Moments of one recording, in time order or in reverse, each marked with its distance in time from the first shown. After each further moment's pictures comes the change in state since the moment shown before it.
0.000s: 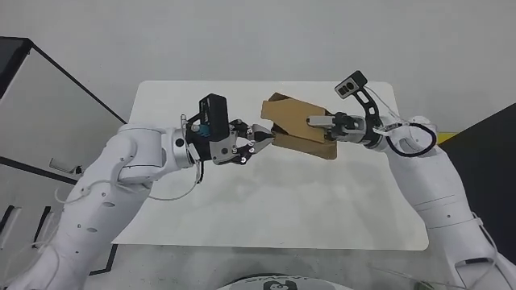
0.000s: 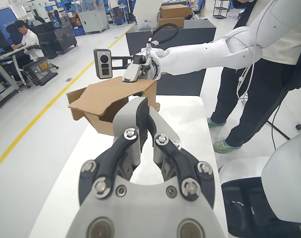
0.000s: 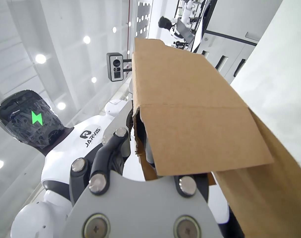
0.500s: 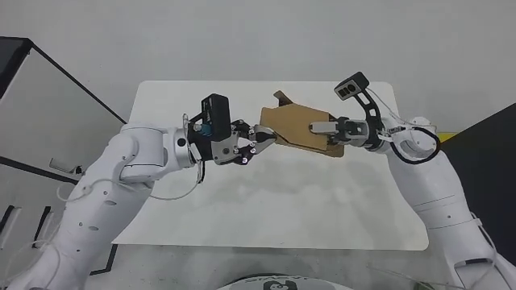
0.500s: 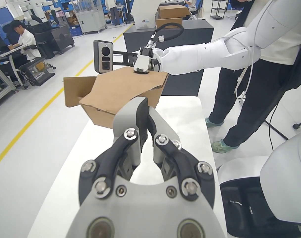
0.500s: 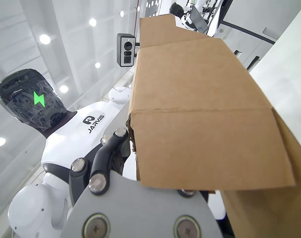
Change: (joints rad) left arm -0.005 -0.002 0.003 0.004 -0.009 -0.006 -0.005; right arm -0.001 -0.004 0.003 -0.012 0.030 -0.037 0.048
